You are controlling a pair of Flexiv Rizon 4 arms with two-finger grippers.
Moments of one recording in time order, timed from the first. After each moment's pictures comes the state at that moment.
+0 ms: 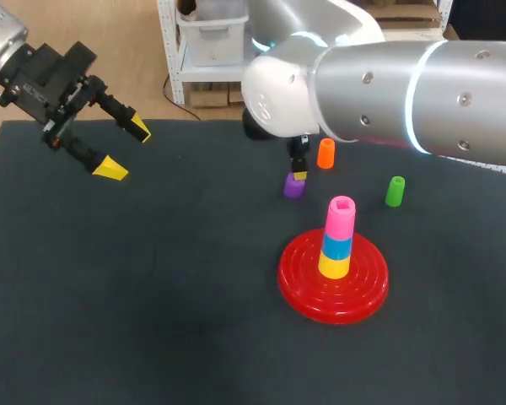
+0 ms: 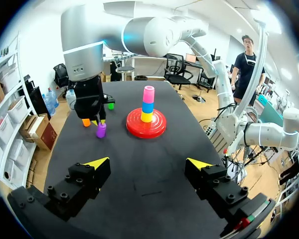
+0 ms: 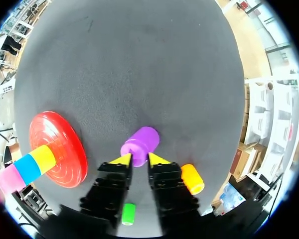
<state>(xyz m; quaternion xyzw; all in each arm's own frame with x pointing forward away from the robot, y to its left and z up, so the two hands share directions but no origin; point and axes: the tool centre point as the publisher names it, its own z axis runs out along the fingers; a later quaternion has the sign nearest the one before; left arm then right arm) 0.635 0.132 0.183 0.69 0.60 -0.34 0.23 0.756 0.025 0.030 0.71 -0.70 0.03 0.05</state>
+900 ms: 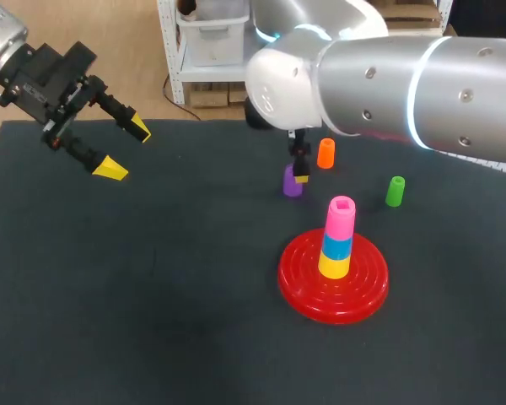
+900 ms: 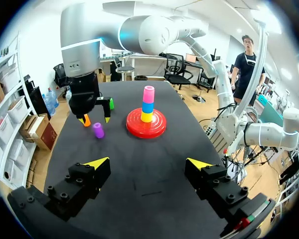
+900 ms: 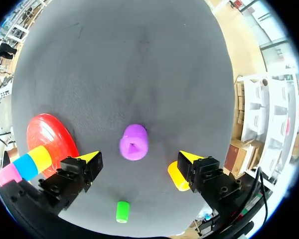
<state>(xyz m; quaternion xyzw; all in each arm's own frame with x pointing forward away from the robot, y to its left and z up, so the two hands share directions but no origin) 0.635 0.132 0.183 0.69 0.60 -0.34 0.23 0.771 0.024 0.038 0.70 -0.71 0.03 0.03</state>
